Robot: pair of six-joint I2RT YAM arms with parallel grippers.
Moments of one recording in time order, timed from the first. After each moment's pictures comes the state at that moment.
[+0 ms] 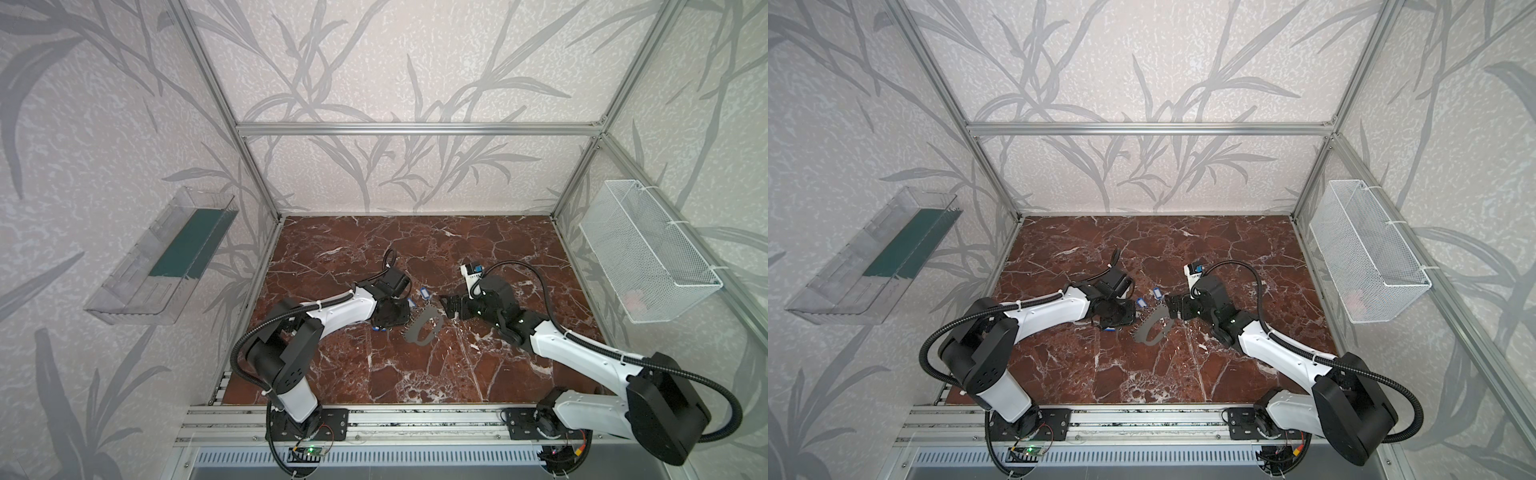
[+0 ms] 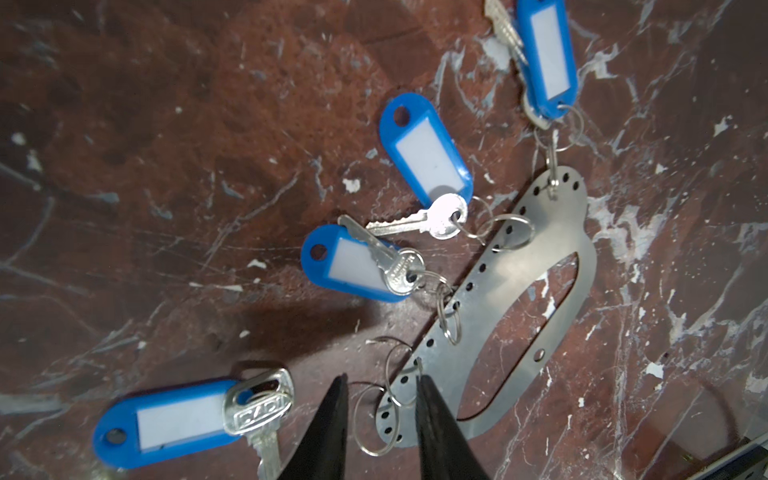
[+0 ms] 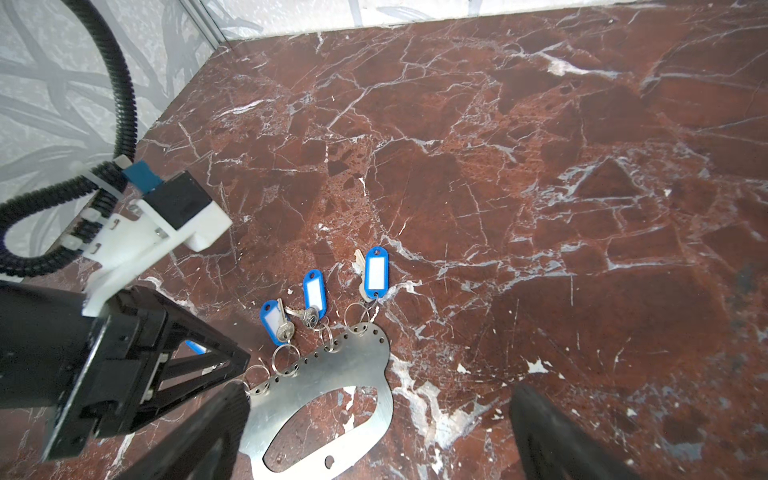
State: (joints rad) left arm -0.65 1.68 0.99 -0.51 0.14 -0.70; right arm 0.62 1.24 0.63 0.04 -0.01 0.35
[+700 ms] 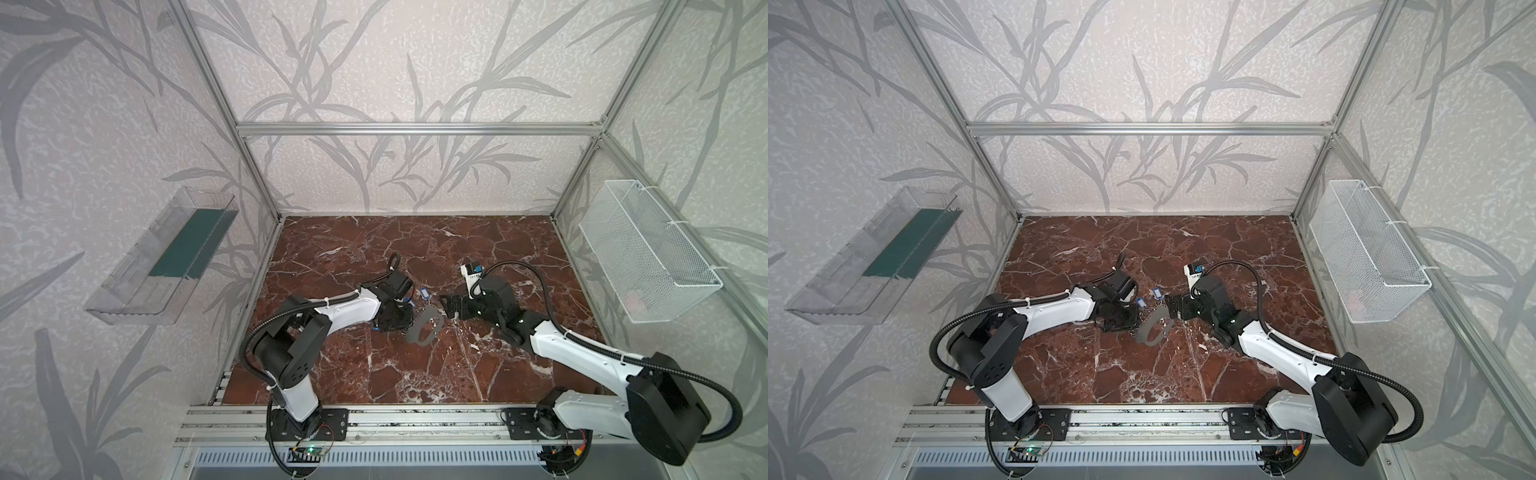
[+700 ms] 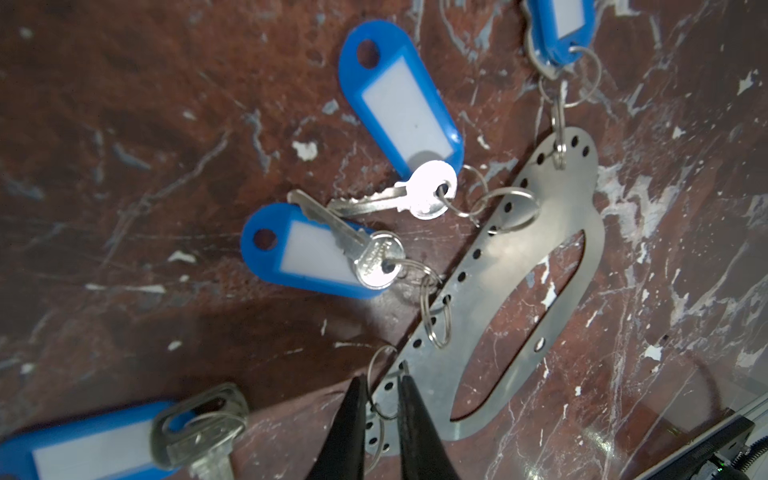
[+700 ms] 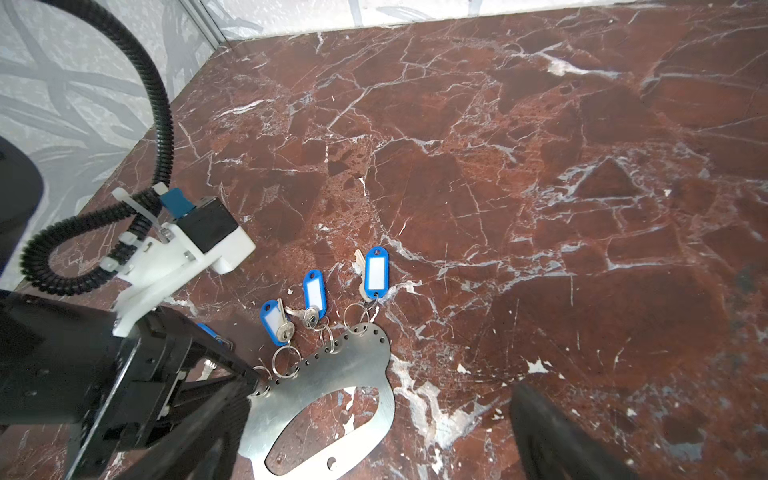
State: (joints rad) left arm -0.67 1.73 0.99 -0.49 0.21 -0.72; right arm 0.62 1.24 0.63 0.04 -0.01 0.35
